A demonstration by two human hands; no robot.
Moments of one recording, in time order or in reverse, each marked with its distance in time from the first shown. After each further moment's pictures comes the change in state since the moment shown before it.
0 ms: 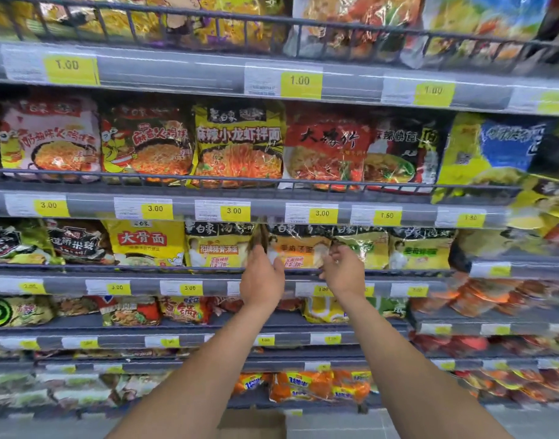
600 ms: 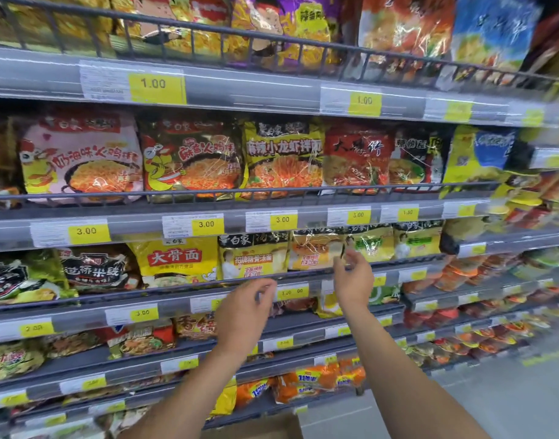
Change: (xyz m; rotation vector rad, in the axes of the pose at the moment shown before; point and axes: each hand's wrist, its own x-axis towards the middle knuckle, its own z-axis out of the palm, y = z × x) left_hand -0.005 -0.109 -0.117 -0.048 -0.130 0.359; right_hand -0.065 -0.054 0.057 -0.002 0.378 0.157
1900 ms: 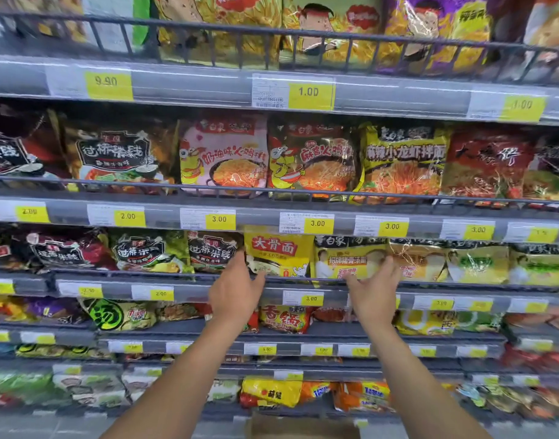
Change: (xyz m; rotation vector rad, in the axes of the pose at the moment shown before) left_hand 0.033 -0.124 -0.116 0.316 0.184 -0.305; right_hand -0.089 -0.055 0.092 -0.138 -0.206 -0.141
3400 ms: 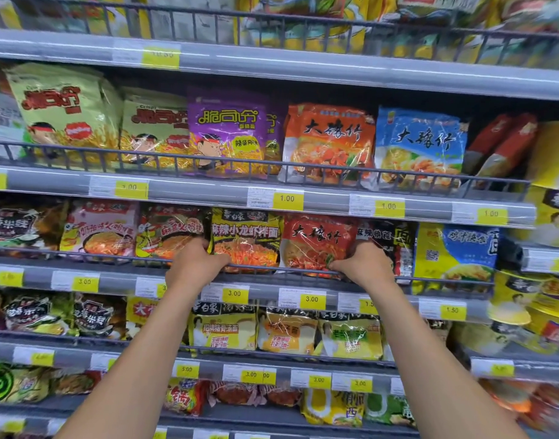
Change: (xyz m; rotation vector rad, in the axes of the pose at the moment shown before) left_hand 0.002 0.284 -0.056 -0.255 0.052 -0.140; right_hand 0.202 -0.010 -0.290 -0.241 -0.181 -0.242
